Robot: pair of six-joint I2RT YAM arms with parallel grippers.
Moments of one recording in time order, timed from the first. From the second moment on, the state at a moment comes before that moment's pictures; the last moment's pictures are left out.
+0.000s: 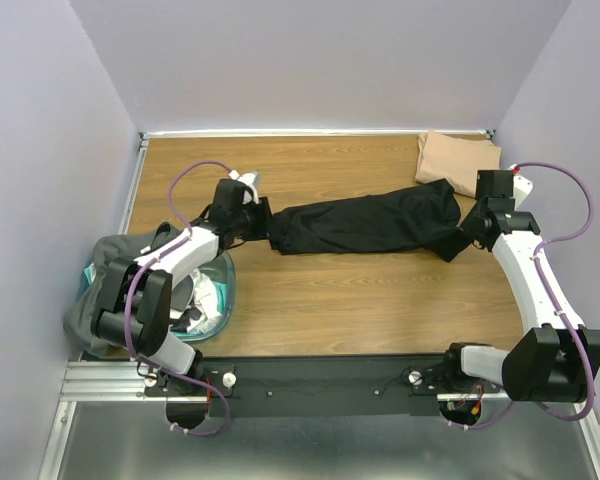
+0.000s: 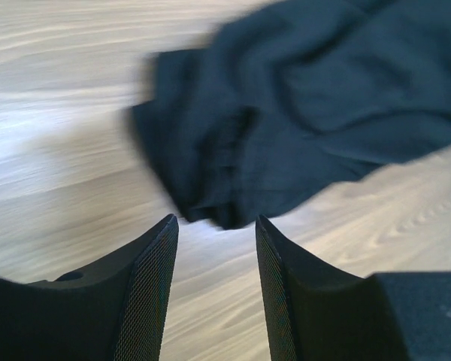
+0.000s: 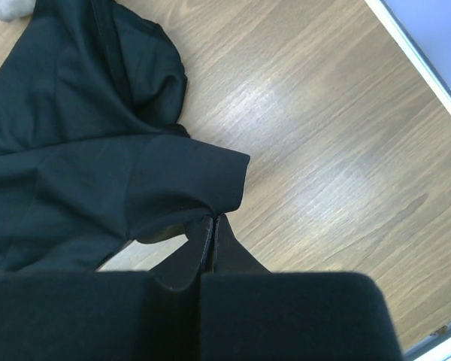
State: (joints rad) left arm -0.30 1.51 0.88 -0.08 0.26 -0.42; right arm -0.05 1.23 1.03 -0.68 0.38 0.50
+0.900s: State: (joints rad) left arm -0.45 1.76 1.02 -0.05 0.24 -0.38; right arm -0.05 1.17 0.98 -0.67 0.36 0.52
